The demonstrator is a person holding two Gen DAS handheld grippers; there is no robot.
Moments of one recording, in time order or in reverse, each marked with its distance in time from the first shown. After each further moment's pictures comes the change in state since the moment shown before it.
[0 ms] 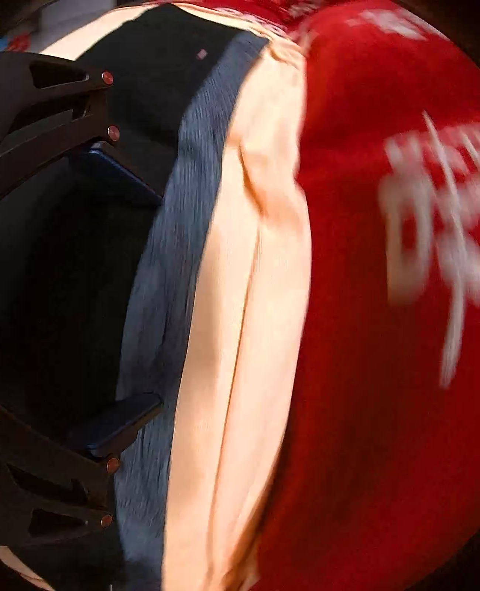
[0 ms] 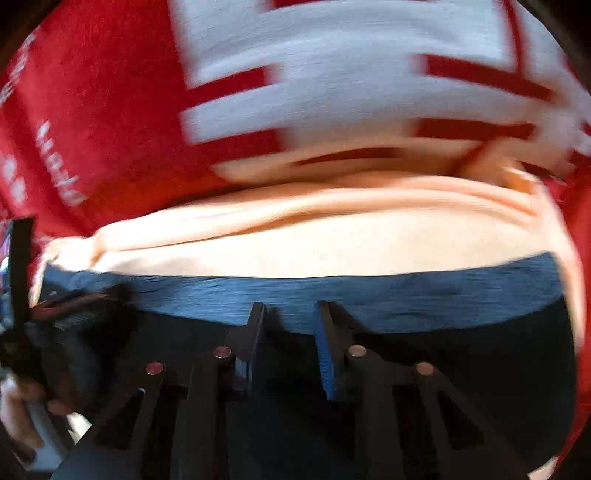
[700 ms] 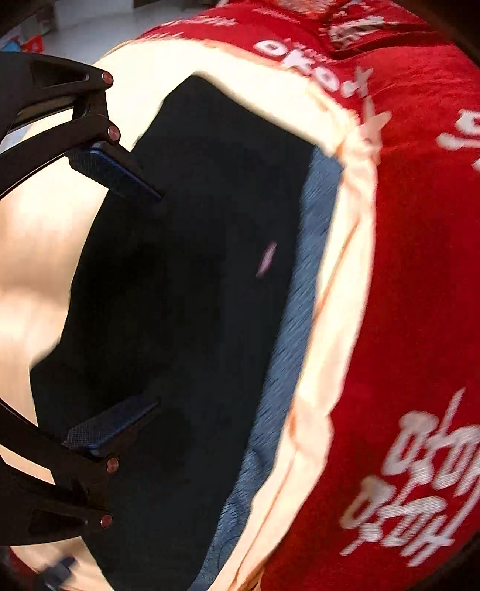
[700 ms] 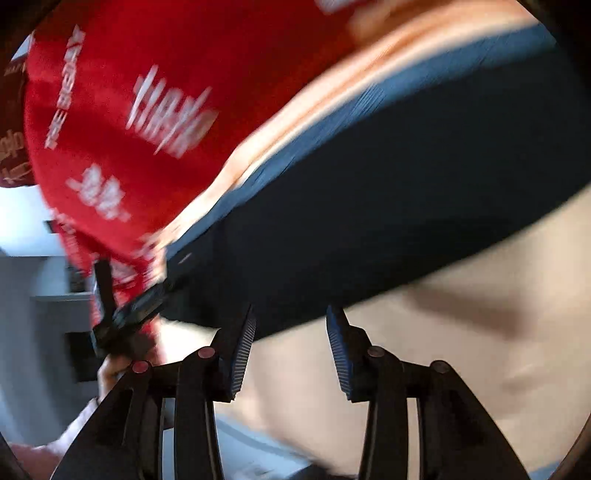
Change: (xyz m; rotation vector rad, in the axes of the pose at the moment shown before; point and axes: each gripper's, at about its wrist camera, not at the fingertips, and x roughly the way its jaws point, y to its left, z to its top) left arm -0.034 0.232 -0.036 -0.005 0.047 -0.010; right arm -0.013 0.194 -0.151 0.323 0.222 0.524
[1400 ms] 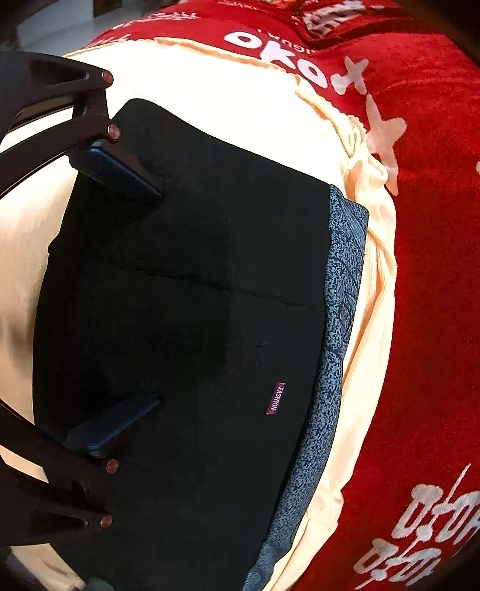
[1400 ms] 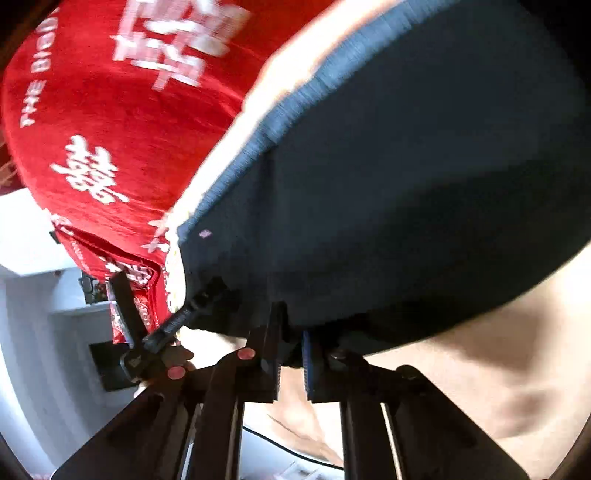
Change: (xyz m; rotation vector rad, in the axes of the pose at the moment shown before) left arm 0.058 0.086 -0.004 0.111 -0.020 -0.016; right arm 0.063 0.033 -0.007 0.051 -0.019 0.000
